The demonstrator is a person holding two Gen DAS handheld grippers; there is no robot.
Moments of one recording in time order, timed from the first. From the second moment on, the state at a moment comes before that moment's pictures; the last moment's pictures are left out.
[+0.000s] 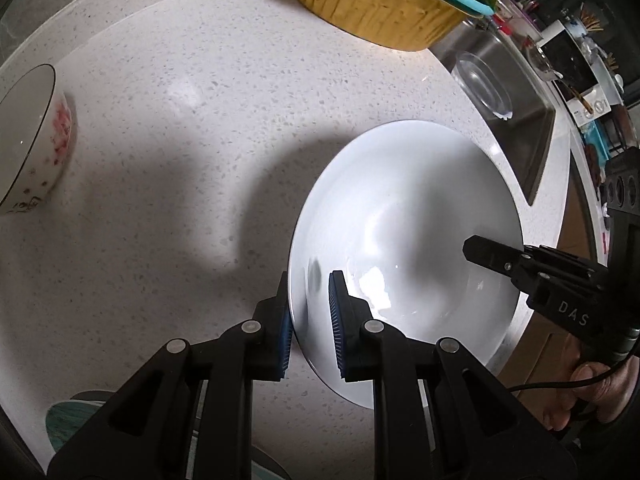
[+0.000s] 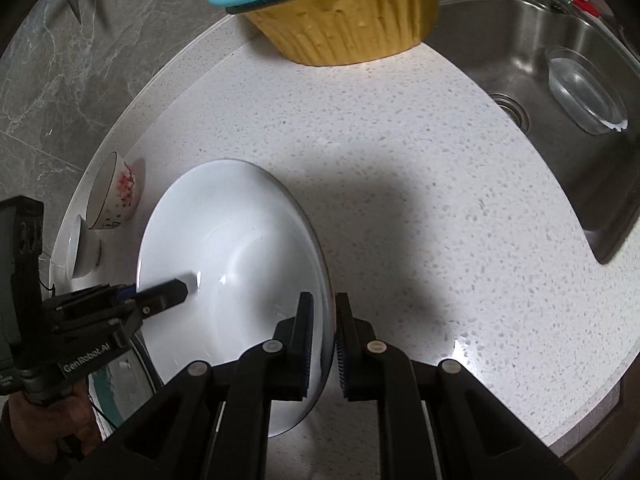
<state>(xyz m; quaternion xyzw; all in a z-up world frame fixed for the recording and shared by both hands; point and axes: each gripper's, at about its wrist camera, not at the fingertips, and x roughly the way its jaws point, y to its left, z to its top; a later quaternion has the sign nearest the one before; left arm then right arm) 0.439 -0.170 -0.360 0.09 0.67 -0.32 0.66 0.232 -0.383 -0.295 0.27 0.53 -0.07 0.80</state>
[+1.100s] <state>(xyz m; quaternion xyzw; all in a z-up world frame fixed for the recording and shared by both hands) 0.493 0.221 -0.244 -0.23 0.57 -0.04 0.79 0.375 -0.222 -0.157 0.17 0.47 0.16 0.85</state>
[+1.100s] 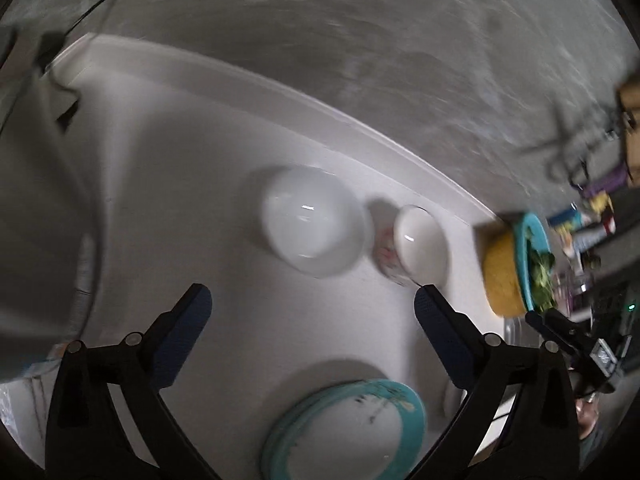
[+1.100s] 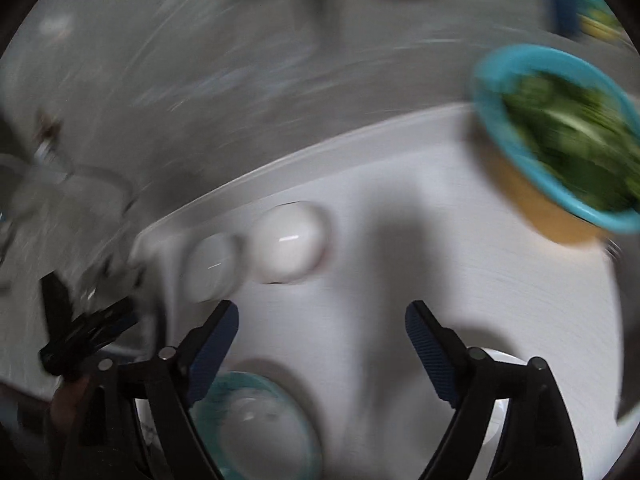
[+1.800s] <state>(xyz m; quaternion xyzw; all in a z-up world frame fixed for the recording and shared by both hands) 0.568 0.239 -0.338 -0.14 0.60 -0.01 0.79 0.542 -0.053 -0.224 0.02 0.59 0.27 0.76</state>
